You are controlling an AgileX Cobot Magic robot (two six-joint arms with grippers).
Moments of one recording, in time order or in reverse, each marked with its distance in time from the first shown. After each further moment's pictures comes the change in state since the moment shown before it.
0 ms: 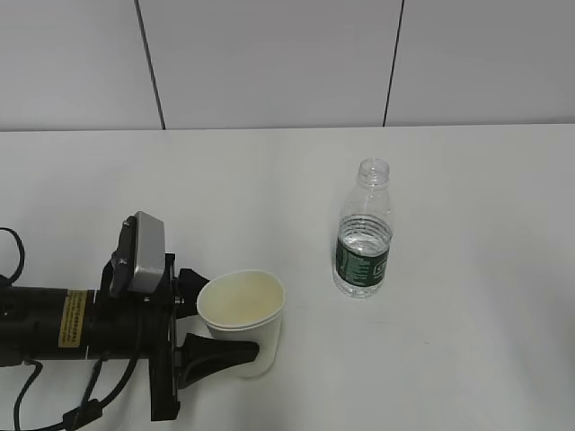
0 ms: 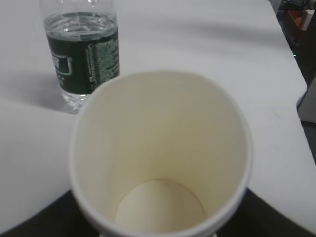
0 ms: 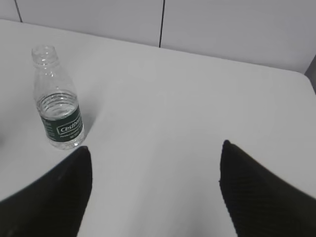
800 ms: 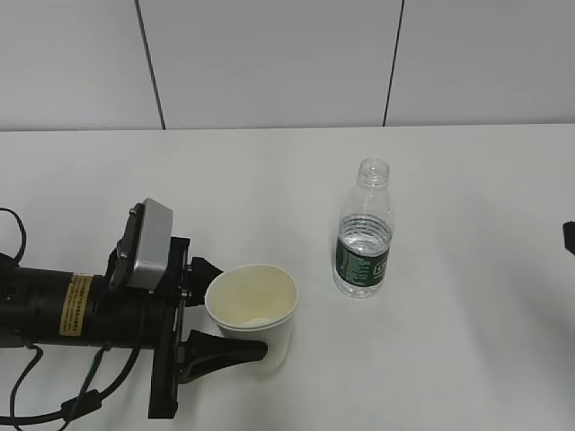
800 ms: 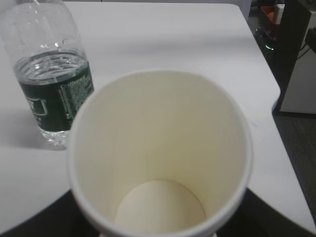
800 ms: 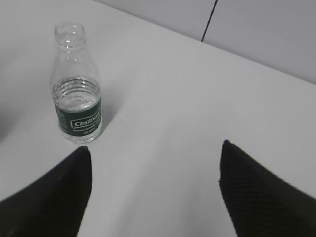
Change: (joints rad) left arm -0.018 -0.051 -0.037 0.102 0.000 -0.019; right arm 0.088 0.375 0.024 0.482 -0.282 -0.627
